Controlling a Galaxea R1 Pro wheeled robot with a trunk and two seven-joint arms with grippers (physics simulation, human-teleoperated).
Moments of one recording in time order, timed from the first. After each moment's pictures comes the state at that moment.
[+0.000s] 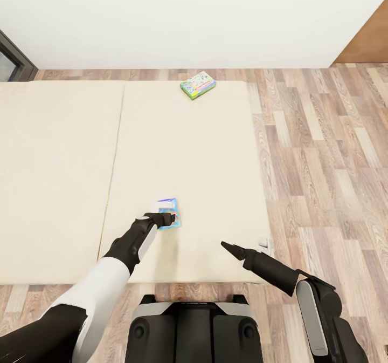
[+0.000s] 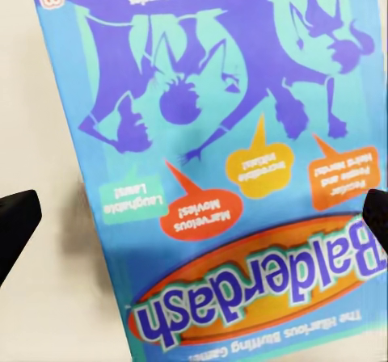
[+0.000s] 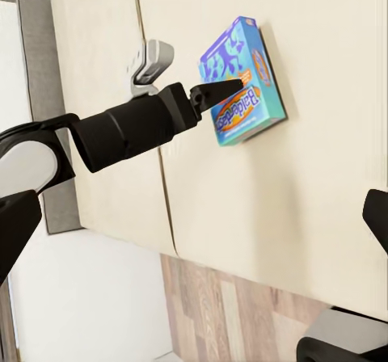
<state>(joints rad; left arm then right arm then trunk) -0.93 -0.14 -0.12 -0.60 0.10 0.38 0.10 -0.27 0.09 -0.23 -1.58 -0.34 0.84 0.79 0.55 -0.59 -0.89</state>
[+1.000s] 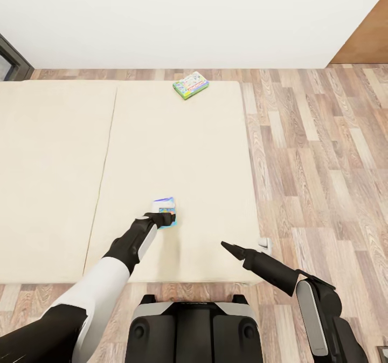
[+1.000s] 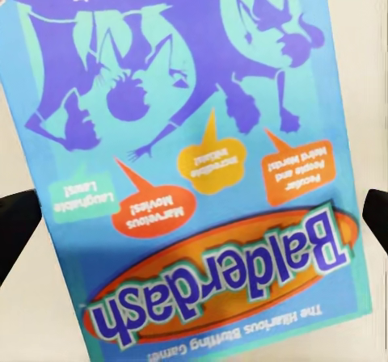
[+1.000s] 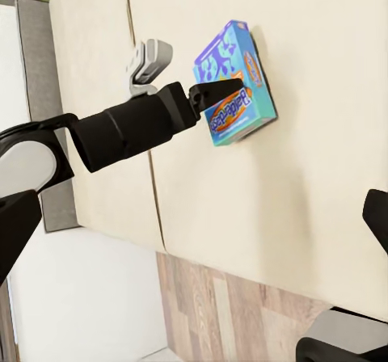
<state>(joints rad) -0.93 -0.14 -0.12 -0.61 0.10 0.38 0.09 -0.27 0.09 -0.23 -1.58 -0.34 0.84 0.79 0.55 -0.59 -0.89</state>
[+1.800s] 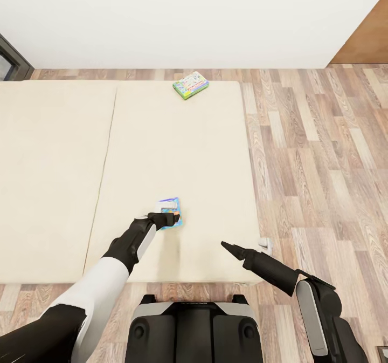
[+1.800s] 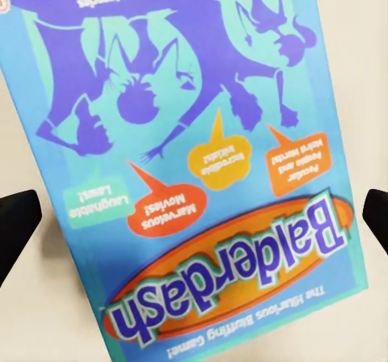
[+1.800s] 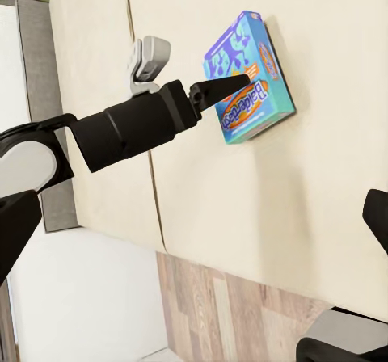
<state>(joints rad) -0.93 -0.13 -0.11 -0.61 0.10 0.38 -0.02 -0.27 0.09 -0.23 -1.58 -0.34 0.84 0.79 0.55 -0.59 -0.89</state>
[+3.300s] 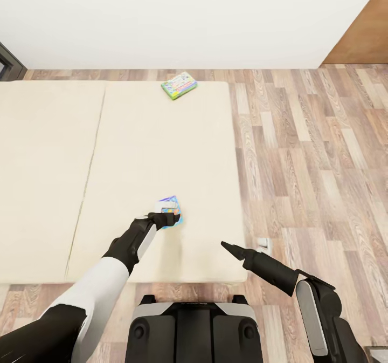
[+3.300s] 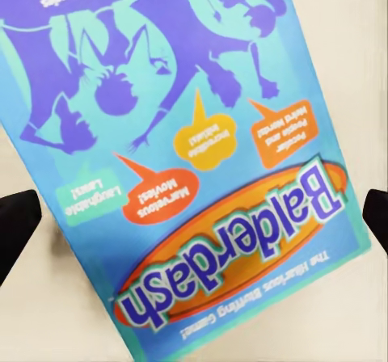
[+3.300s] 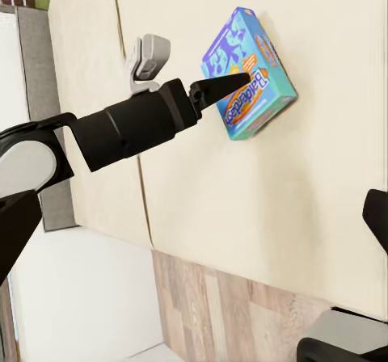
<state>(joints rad) -0.93 -0.13 -0.11 -0.61 0.10 0.38 -0.02 -0.27 0.09 -0.23 -1.58 -0.34 0.84 0.79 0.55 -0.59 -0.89</state>
